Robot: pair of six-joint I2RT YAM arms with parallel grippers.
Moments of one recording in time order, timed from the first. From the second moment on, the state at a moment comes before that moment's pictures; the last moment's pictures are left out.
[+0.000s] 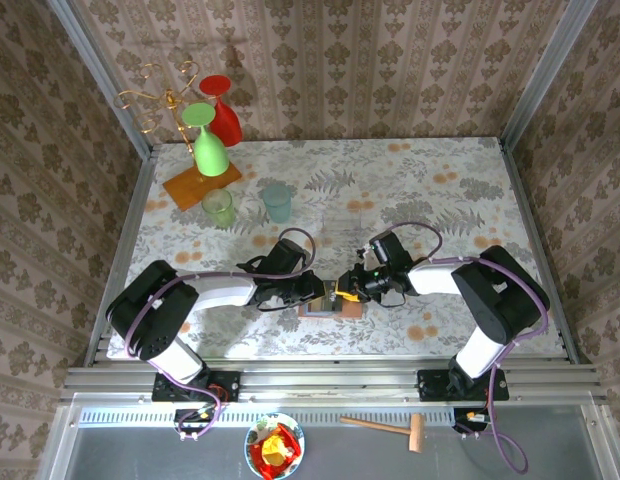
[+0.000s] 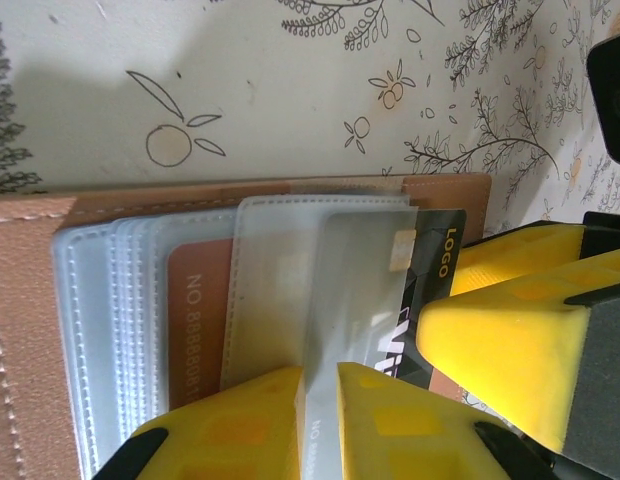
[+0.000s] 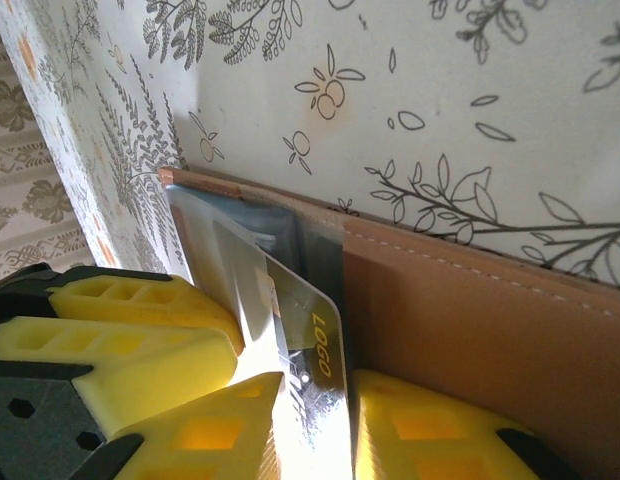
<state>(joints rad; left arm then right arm) -0.82 1.59 0.67 0.01 0.39 -0.99 0.50 1.67 0.62 0.10 -0.67 0.92</state>
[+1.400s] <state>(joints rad) -0.82 1.53 0.65 -0.03 0.35 -1.00 0.44 1.44 0.67 -0.22 -0.62 0.75</state>
